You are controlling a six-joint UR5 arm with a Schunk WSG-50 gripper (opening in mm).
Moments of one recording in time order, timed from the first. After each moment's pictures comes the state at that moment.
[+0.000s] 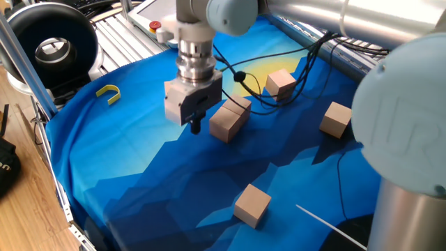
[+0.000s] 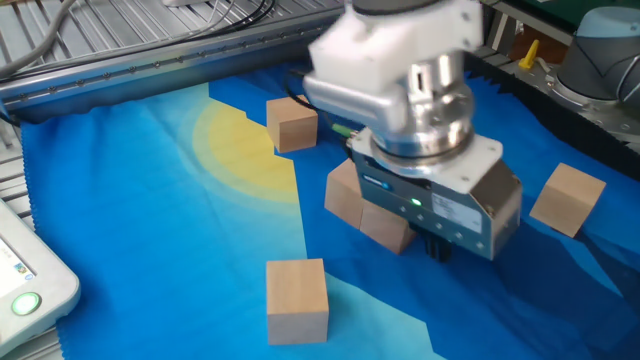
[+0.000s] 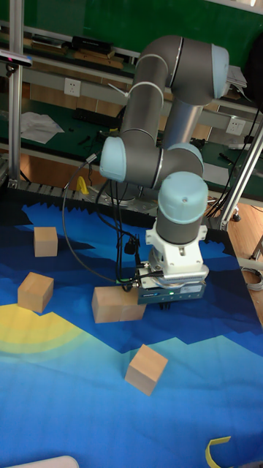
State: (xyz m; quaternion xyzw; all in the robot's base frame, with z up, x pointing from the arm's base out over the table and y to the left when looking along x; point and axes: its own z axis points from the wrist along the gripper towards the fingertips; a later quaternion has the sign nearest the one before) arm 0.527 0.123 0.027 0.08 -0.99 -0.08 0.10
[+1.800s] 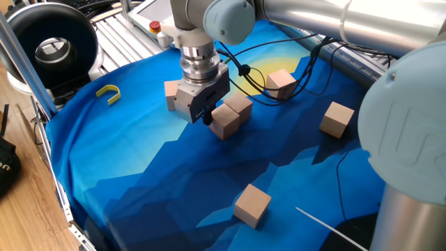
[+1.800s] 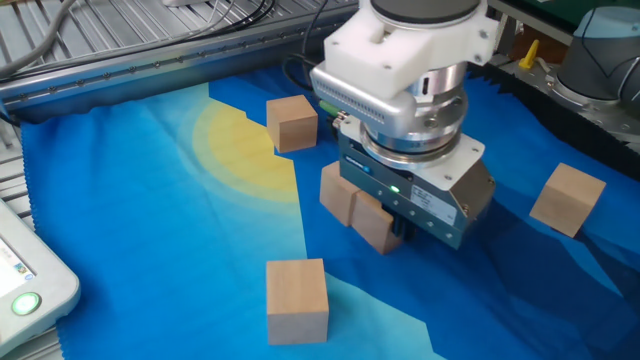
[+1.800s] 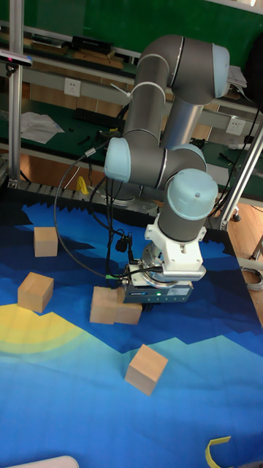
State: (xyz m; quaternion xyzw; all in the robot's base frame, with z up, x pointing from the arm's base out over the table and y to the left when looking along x) arm 0.546 0.077 0.026 0.09 -0.99 -0.01 0.08
